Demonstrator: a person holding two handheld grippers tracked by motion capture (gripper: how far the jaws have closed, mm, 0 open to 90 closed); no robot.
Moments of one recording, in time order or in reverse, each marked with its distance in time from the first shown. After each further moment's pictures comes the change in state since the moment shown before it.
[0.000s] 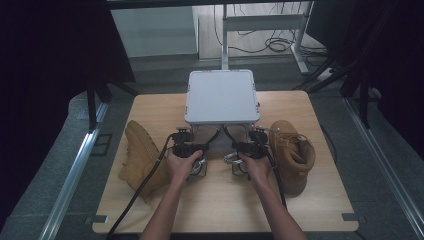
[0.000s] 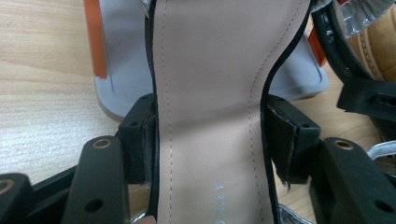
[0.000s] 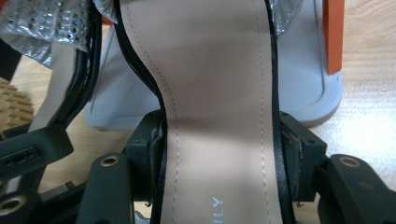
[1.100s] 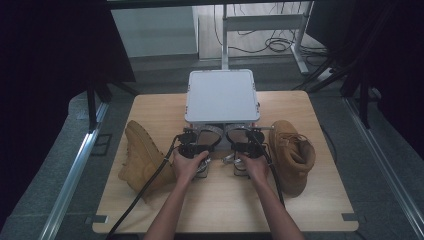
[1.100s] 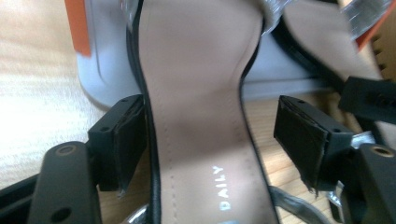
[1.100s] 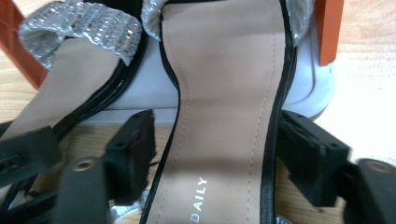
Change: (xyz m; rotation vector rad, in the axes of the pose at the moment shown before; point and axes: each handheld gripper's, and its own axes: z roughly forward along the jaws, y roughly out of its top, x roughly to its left) left arm -0.006 0.000 0.020 0.037 0.050 -0.022; right arm -0.006 0.001 0.020 0.053 -0.078 -0.040
